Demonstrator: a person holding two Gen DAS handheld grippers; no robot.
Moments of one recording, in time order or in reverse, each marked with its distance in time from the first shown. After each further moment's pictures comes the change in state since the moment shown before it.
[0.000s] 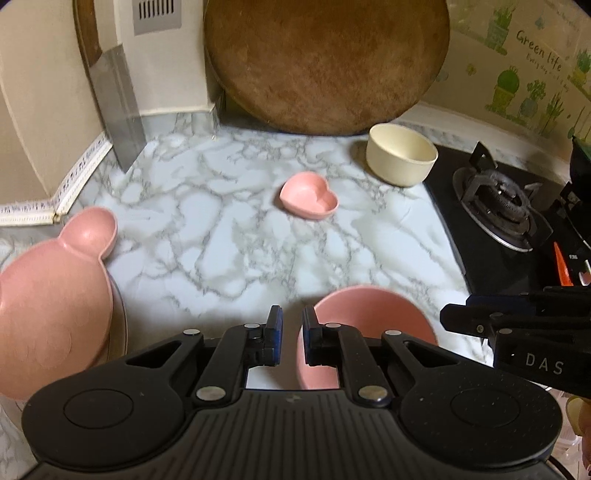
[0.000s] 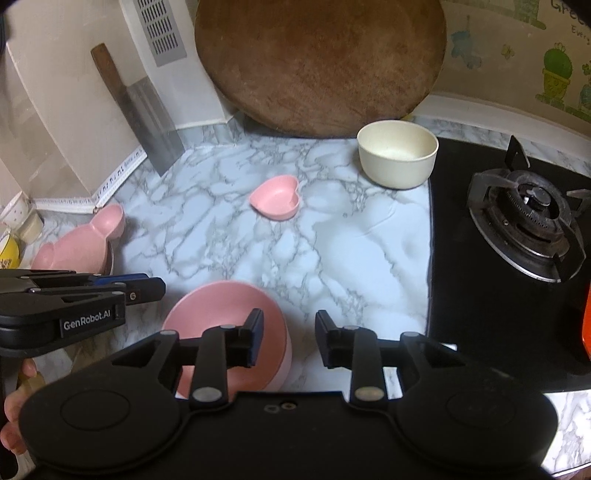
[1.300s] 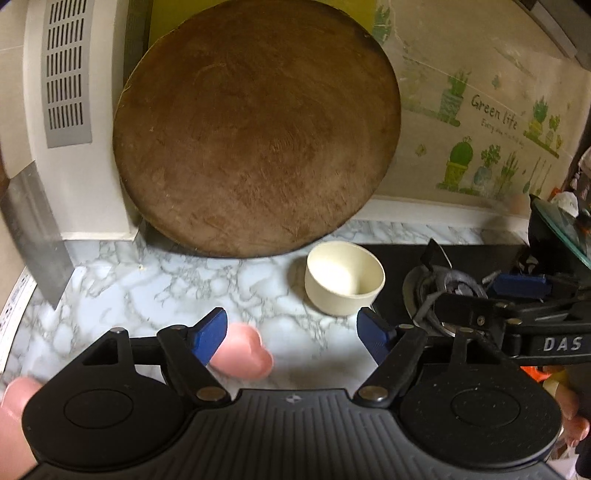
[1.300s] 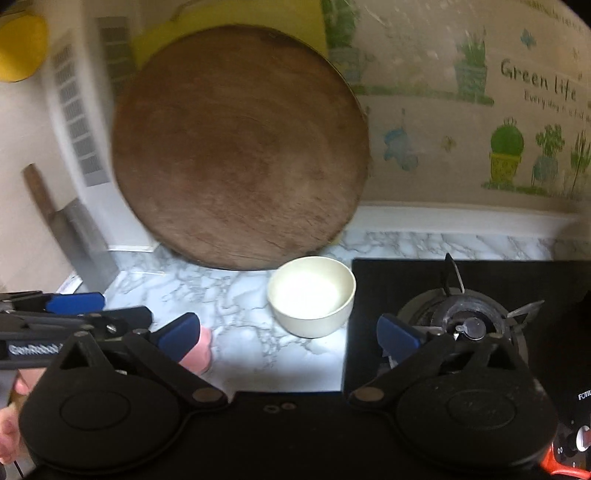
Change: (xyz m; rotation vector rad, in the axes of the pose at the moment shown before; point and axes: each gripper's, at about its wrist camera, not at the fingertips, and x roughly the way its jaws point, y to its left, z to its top) left arm 0.026 -0.033 0.119 0.069 -0.210 -0.164; right arm -0.007 -0.080 0.102 0.058 -0.251 -0.127
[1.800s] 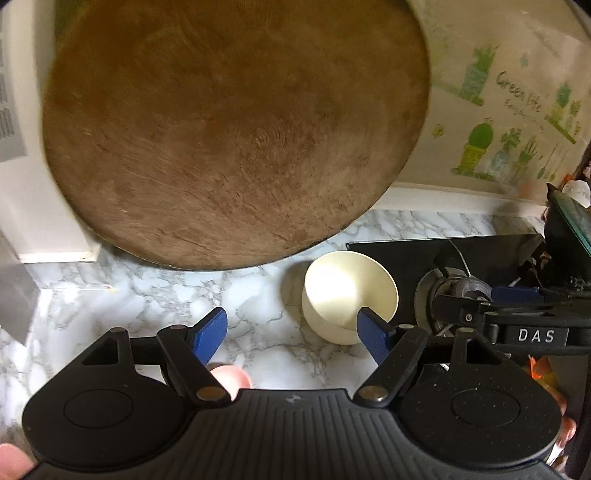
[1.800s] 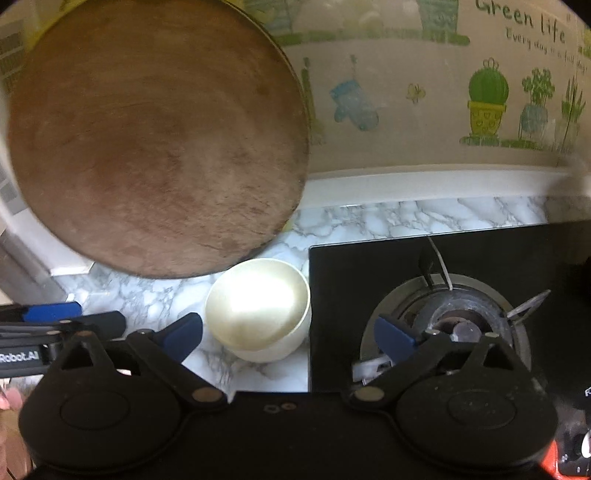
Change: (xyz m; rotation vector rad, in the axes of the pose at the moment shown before) left arm 0.086 -0.001 0.060 0.010 0.162 -0.033; right arm 0.078 -0.042 0.038 0.143 0.131 -0.083
